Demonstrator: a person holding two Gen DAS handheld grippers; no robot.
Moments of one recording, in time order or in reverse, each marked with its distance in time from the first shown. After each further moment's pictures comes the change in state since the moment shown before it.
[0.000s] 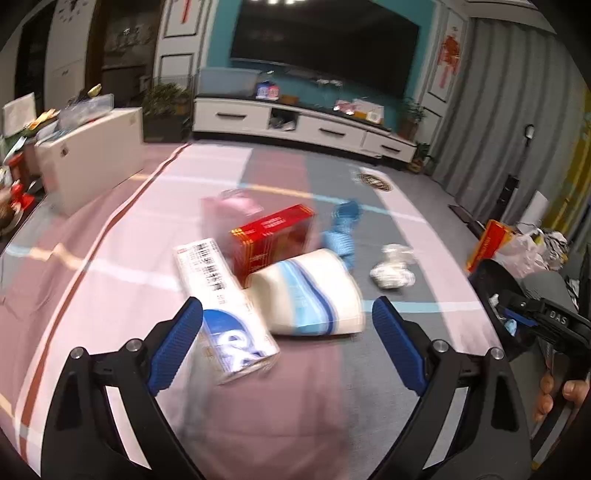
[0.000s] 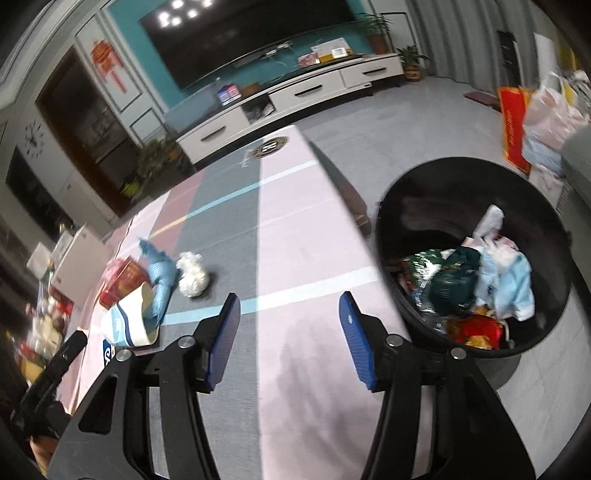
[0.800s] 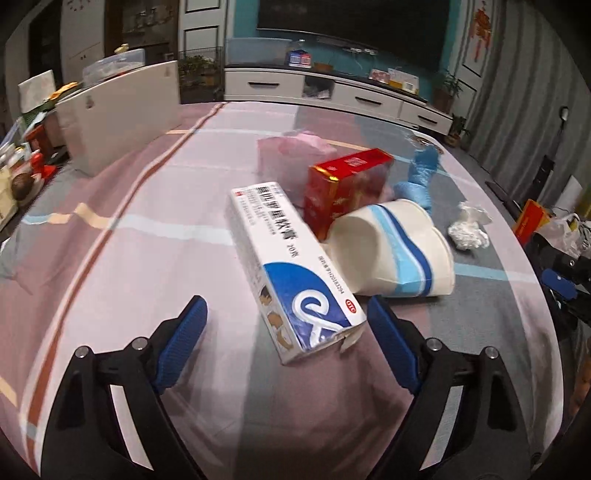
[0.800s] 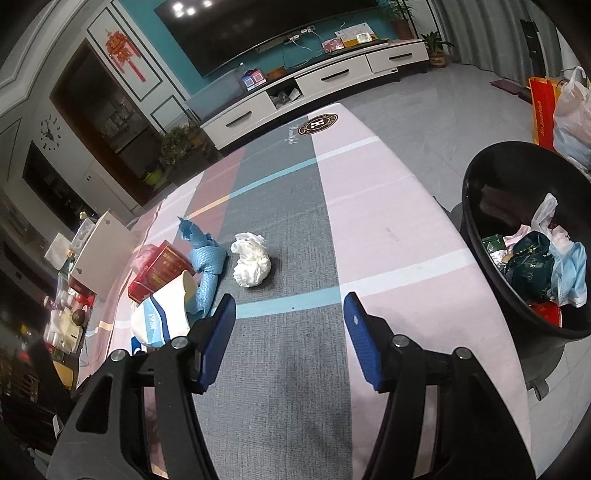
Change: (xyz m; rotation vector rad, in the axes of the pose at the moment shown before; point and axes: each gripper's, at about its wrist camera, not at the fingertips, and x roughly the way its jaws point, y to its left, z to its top) left arm 0.030 0.040 -0.025 -0.007 0.110 0.146; right arm 0.030 0.046 -0.005 0.013 0.056 0.099
